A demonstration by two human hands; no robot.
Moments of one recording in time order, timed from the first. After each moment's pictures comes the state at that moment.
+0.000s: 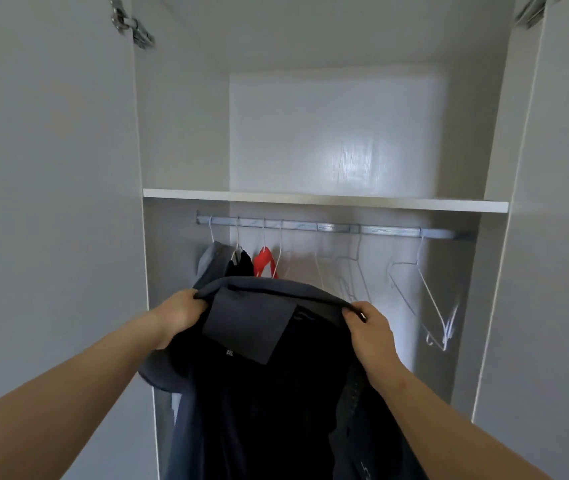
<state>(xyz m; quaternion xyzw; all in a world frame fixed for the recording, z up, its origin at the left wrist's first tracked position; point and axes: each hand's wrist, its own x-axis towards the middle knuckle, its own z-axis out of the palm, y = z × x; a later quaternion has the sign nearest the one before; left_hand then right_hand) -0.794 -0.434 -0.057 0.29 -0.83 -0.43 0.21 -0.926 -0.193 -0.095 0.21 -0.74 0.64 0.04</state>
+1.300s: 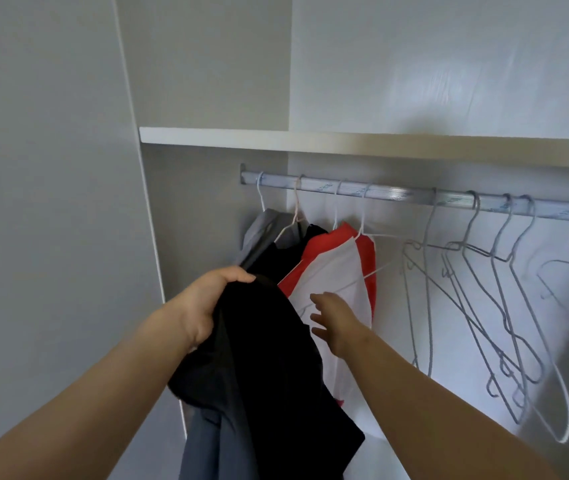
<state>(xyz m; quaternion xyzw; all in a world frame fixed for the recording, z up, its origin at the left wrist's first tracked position) -0.941 -0.596 -0.072 0.33 -0.57 -0.74 0.11 -1.100 -0.495 -0.141 0.14 -0.66 0.66 -0.34</state>
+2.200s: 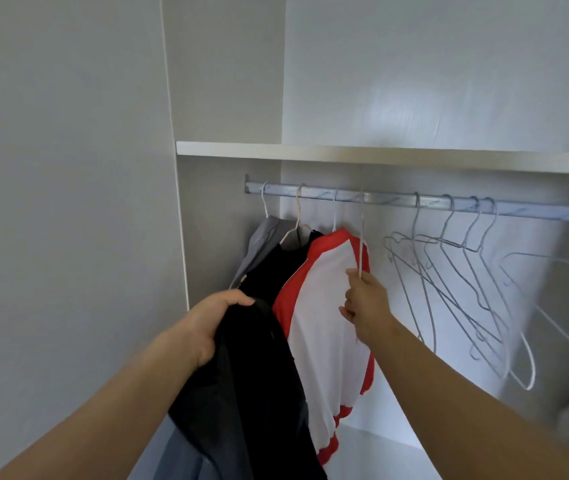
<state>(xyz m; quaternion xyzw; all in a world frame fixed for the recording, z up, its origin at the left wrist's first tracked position) -0.877 -0.601 -0.093 0.34 -0.56 -0.74 0.12 -1.047 -0.470 -0.106 0.10 -0.63 0.75 -0.15</state>
